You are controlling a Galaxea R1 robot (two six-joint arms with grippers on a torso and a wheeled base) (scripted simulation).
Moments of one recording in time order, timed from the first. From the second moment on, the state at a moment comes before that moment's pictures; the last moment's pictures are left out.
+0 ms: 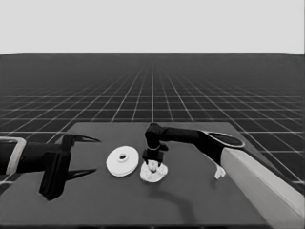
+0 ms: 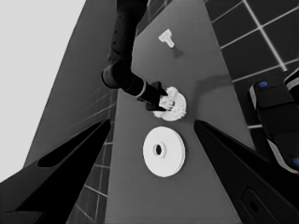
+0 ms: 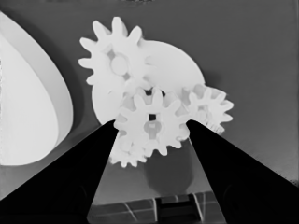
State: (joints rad) left arm -0.34 1.75 -0.42 0.31 0.68 0.35; right arm -0.09 3.10 -1.86 -0.26 -1.49 1.48
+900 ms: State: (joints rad) left arm -0.34 1.75 -0.42 0.31 0.68 0.35; right arm -0.09 3.10 -1.86 -0.26 -1.49 1.67
